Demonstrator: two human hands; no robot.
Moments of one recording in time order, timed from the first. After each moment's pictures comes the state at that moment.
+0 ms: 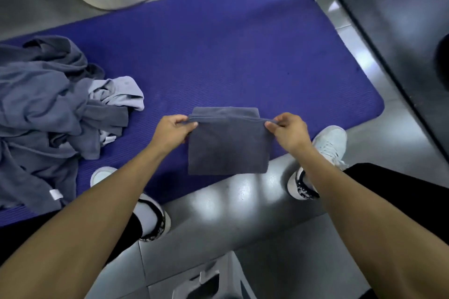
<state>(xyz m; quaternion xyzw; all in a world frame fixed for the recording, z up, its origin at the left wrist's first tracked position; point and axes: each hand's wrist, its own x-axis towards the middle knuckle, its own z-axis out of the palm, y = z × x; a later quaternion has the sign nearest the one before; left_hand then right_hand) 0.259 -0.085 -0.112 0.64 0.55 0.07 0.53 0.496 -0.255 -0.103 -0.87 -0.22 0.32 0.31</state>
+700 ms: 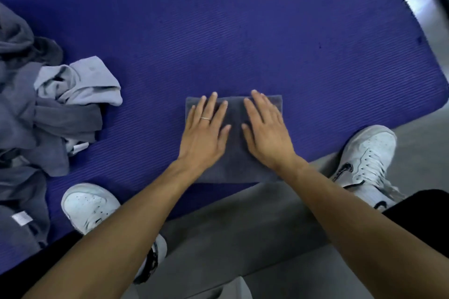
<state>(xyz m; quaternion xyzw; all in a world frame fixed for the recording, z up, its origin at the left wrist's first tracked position) 0.316 -0.092 -0.226 0.91 0.36 0.01 0.19 0.474 -0.195 -0.221 -0.79 -0.58 0.15 0.16</state>
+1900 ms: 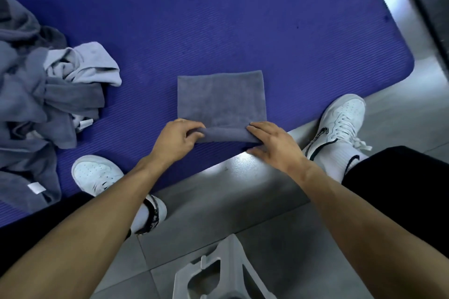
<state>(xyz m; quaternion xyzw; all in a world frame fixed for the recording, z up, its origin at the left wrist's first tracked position) 0.252 -0.117 -0.177 0.87 0.34 0.00 0.36 0.467 -0.306 -0.206 -0.75 -0.59 0.24 0.16</state>
